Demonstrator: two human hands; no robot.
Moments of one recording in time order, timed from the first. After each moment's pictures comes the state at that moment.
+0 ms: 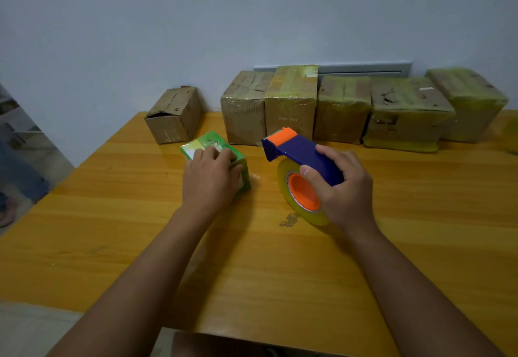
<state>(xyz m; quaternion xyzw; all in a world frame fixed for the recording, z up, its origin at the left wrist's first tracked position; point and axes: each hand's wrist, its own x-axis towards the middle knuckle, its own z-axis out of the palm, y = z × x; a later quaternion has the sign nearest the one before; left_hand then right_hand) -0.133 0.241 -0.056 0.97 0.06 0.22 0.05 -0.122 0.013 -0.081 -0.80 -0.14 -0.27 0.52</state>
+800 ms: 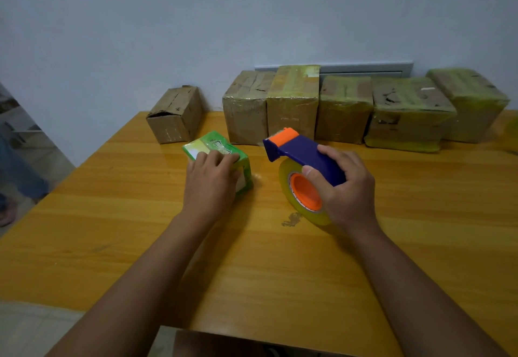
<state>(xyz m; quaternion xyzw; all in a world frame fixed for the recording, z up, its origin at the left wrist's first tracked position) -0.140 0.253 -0.067 0.97 0.01 0.23 0.07 -0.123 0.015 -0.081 -0.80 -0.14 -0.27 0.51</state>
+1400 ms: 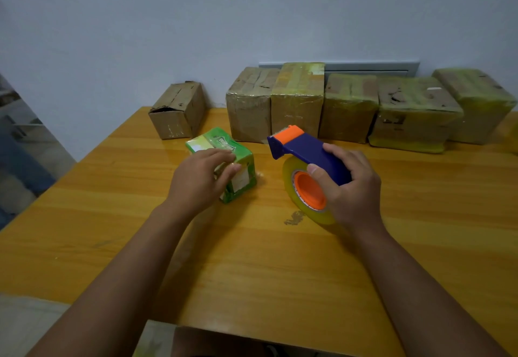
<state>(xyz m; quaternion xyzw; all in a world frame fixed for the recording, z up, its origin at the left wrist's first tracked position) -0.140 0.282 -0.060 0.96 -0.05 0.23 0.16 -0.124 0.014 -0.082 -0.80 -0.13 -0.27 0.52</state>
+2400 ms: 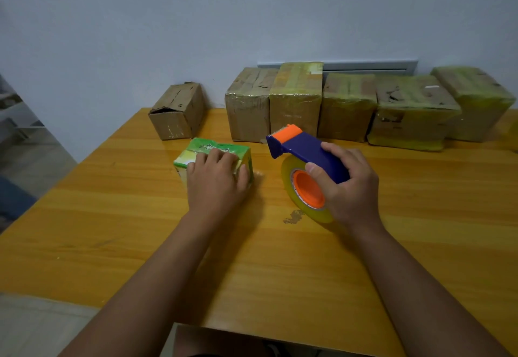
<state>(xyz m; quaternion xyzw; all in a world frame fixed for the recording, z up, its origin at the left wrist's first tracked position) -0.145 0.239 -0.067 0.96 0.07 0.24 0.08 -0.122 0.014 -0.083 -0.80 -0.14 -0.27 0.52</state>
